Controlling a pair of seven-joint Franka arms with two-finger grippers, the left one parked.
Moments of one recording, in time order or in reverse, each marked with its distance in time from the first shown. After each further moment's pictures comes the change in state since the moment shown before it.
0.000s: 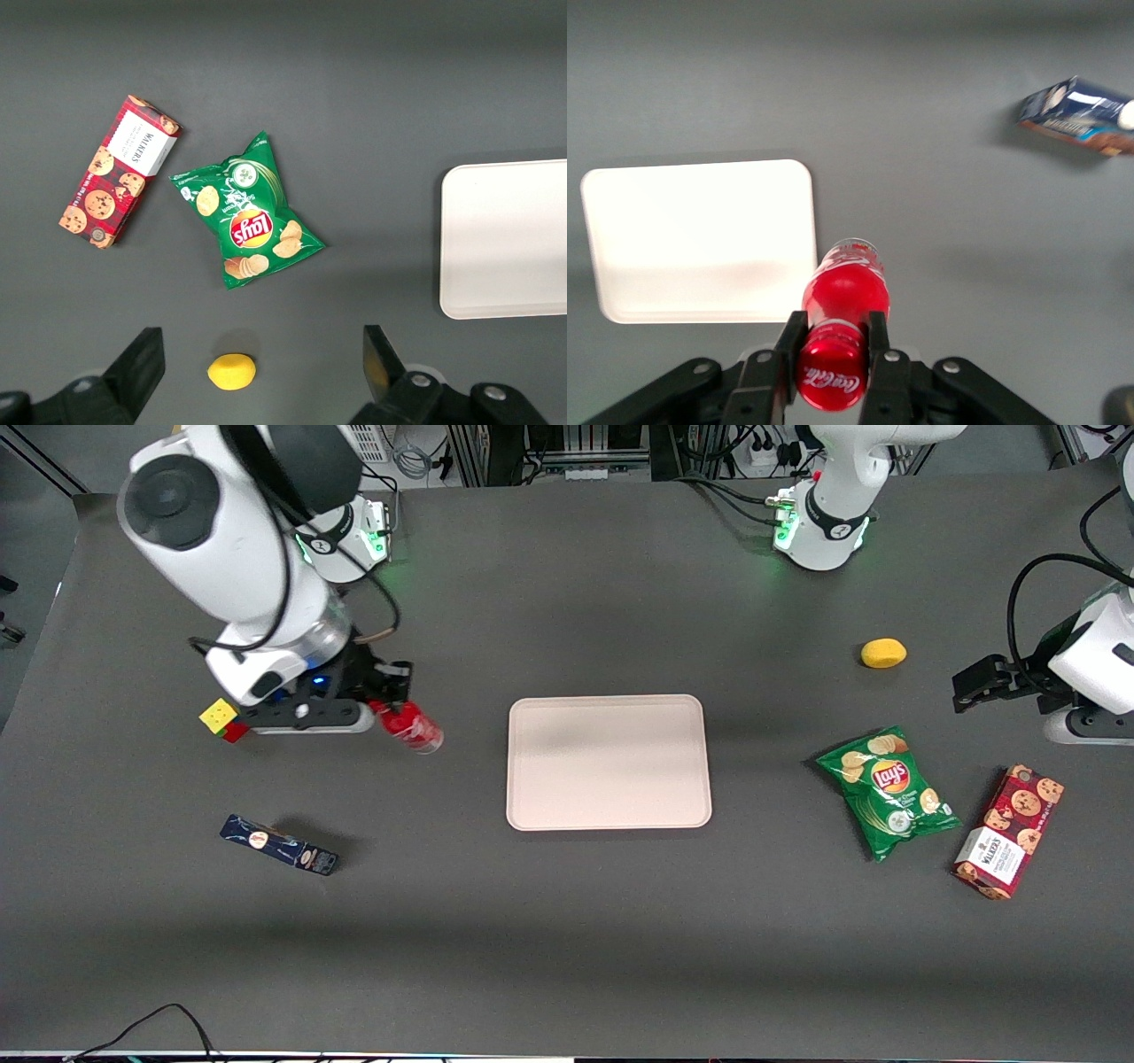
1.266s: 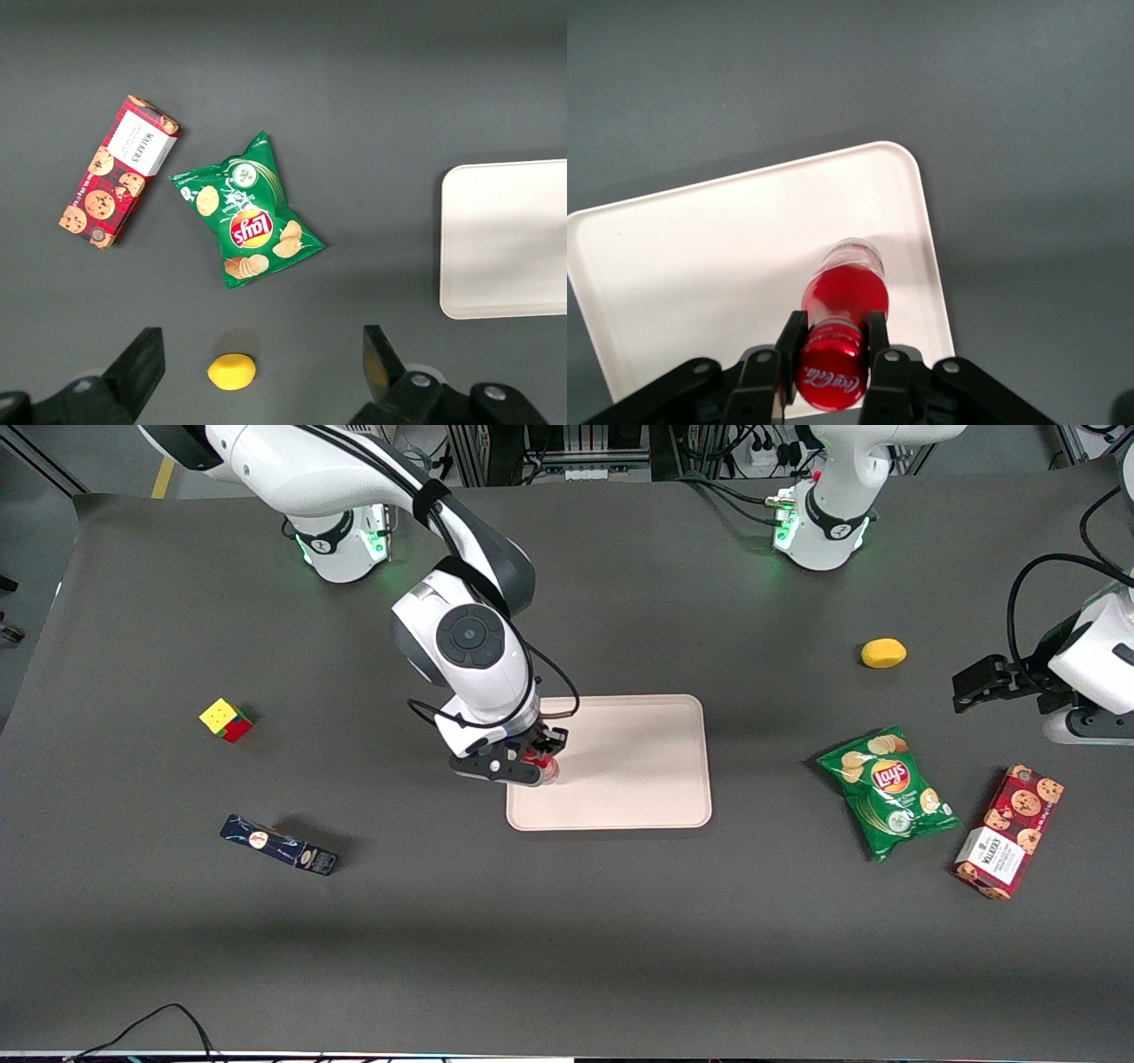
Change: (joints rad) arm 0.176 0.354 0.046 -0.019 -0.133 0.368 0.409
